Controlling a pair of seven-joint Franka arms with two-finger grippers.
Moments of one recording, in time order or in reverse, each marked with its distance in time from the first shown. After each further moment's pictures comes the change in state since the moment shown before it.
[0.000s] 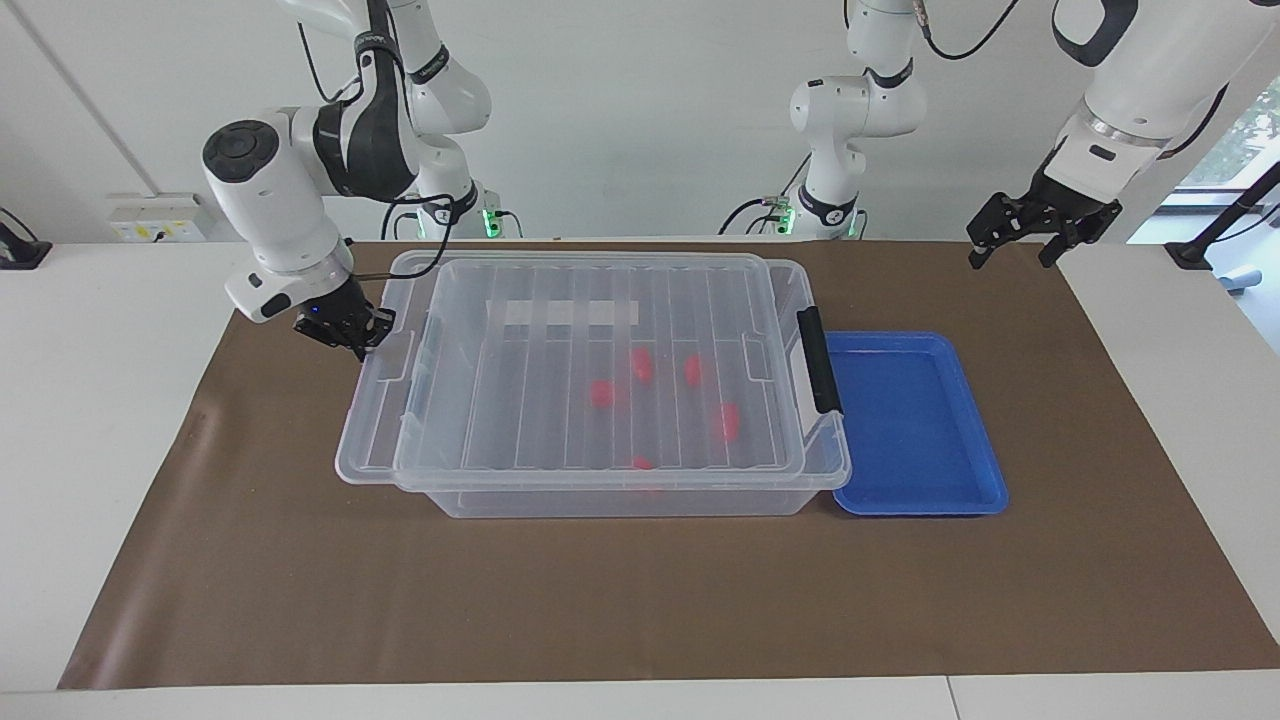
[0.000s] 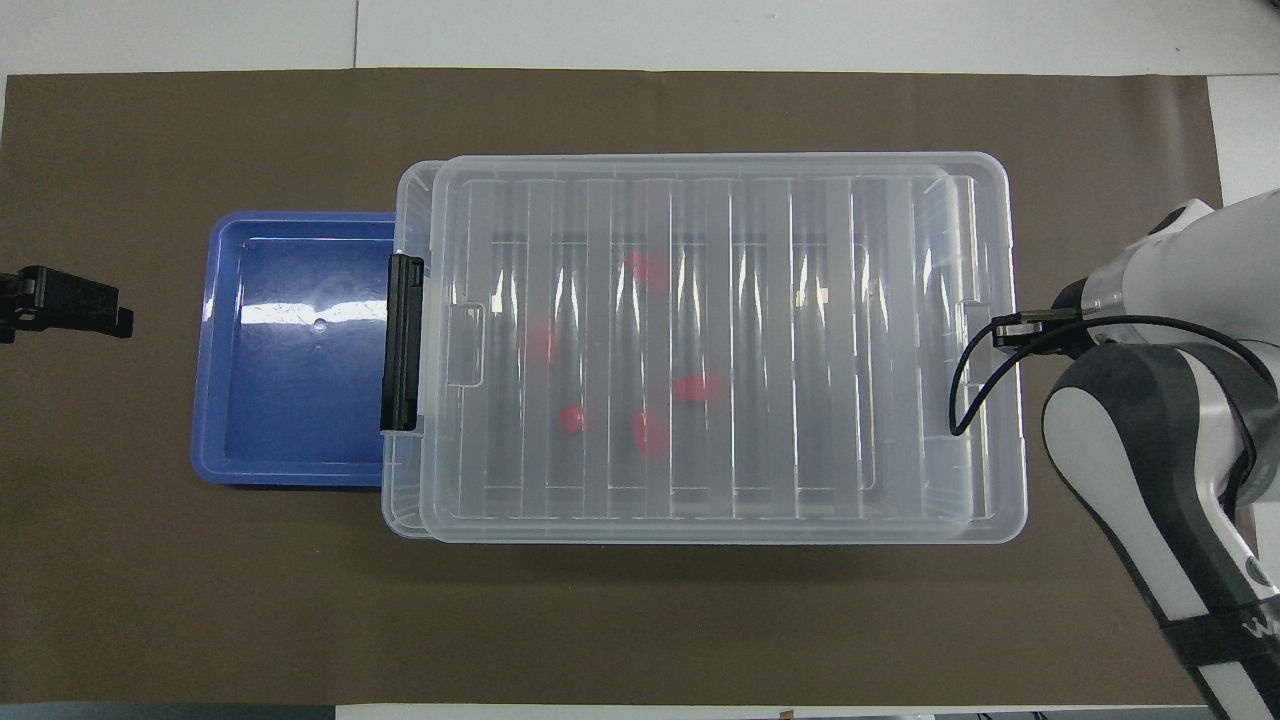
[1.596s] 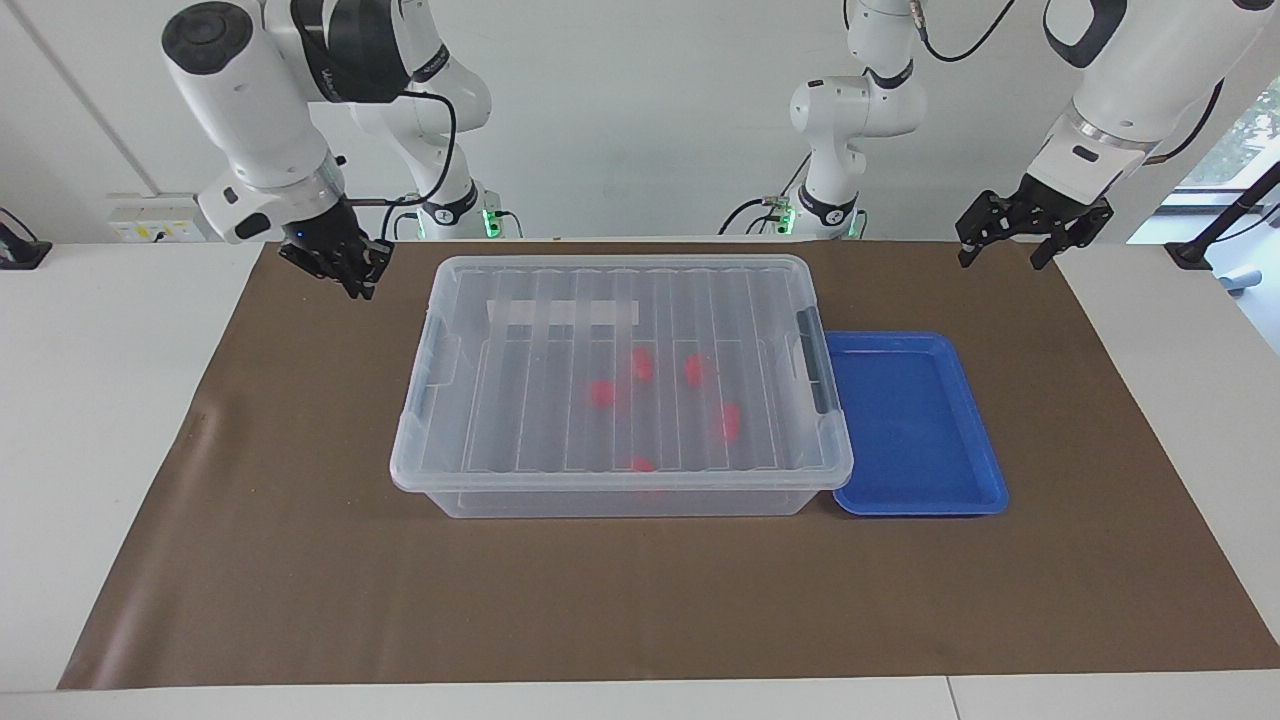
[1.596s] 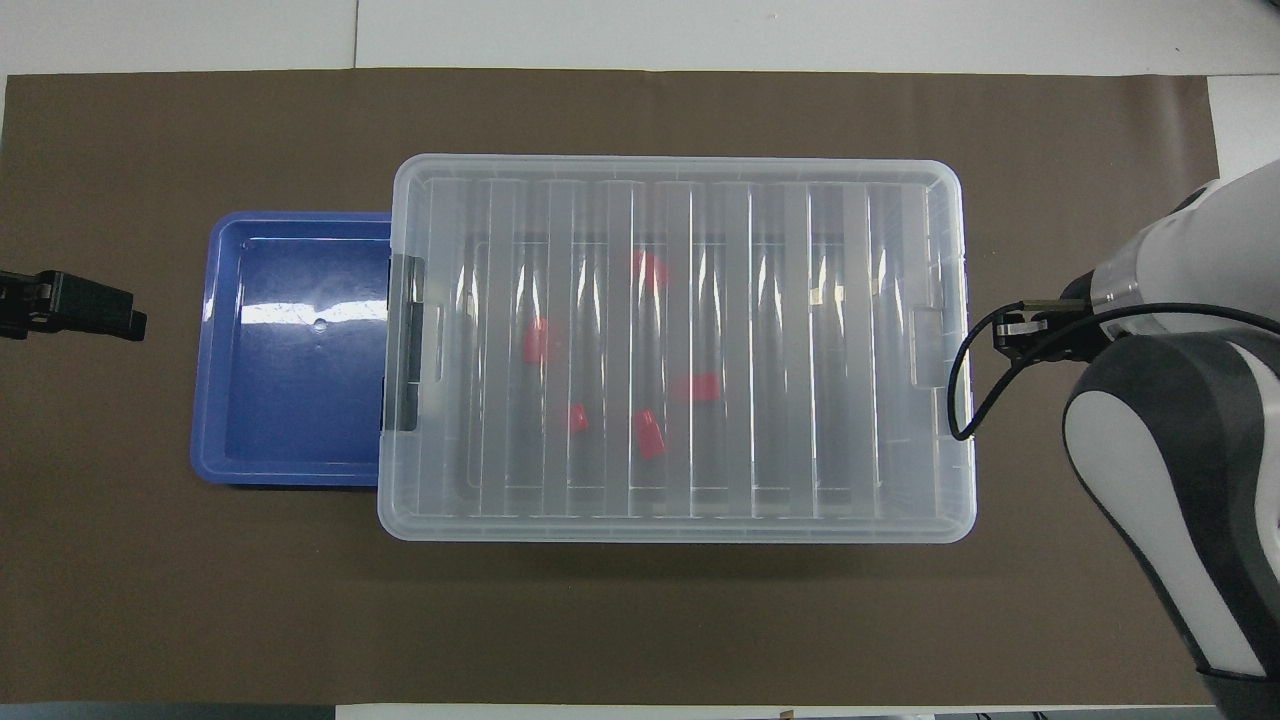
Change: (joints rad) left arm 0.017 0.003 -0.030 0.000 0.000 -0.006 0.049; right arm 0.004 -0.033 -0.013 0.297 0.001 -0.405 0.063
